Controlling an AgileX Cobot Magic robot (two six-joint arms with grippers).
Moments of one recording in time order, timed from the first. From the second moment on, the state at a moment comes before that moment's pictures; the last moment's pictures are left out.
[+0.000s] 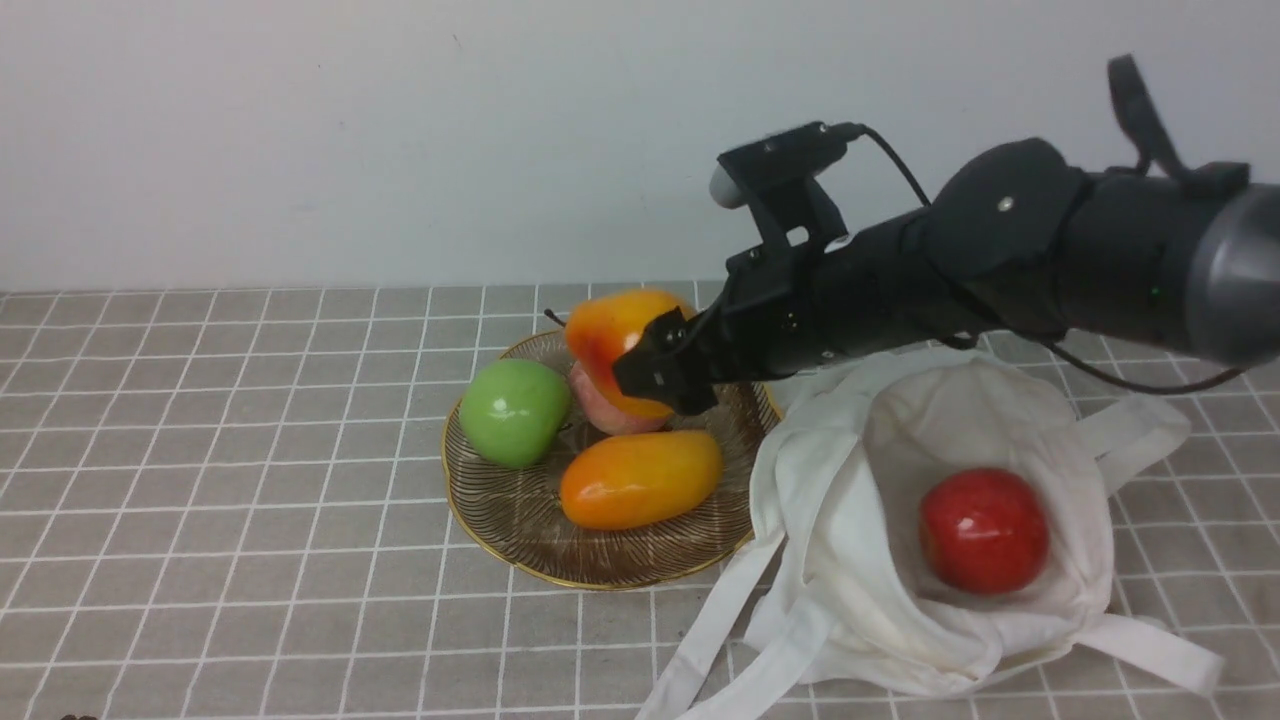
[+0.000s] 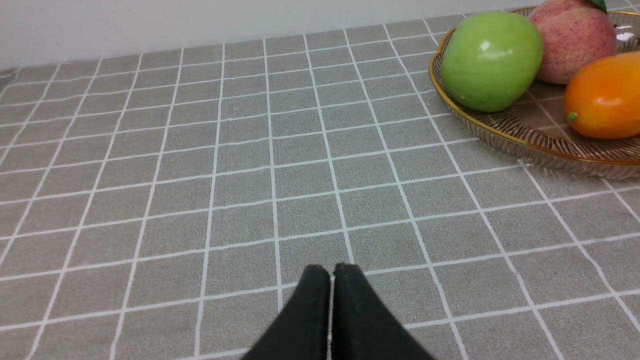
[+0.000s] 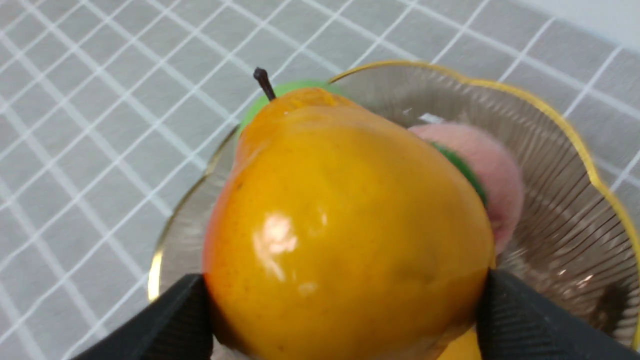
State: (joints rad) right arm 0.49 1.85 -1.34 0.84 0.52 -0.85; left arm -0.07 -0.01 0.03 -0.02 0.38 0.07
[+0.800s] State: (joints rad) right arm 0.41 1.70 -1.40 0.75 0.73 -0.81; left arm -0.07 -0.01 0.03 -0.02 0.38 0.07
